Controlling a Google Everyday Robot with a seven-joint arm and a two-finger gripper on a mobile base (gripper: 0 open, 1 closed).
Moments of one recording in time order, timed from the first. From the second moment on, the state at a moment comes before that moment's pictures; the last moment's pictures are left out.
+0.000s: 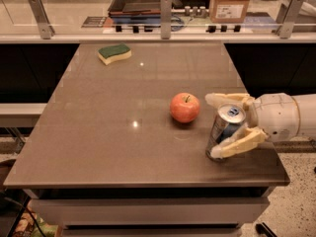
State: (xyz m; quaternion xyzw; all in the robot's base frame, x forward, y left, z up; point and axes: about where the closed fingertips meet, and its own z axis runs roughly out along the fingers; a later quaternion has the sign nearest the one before) arm 0.442 -0.122 0.890 -0.54 0.57 0.39 0.48
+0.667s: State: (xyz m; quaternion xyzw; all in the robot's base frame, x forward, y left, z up) arm 0.441 -0.117 0.892 -0.54 0.57 0.39 0.48
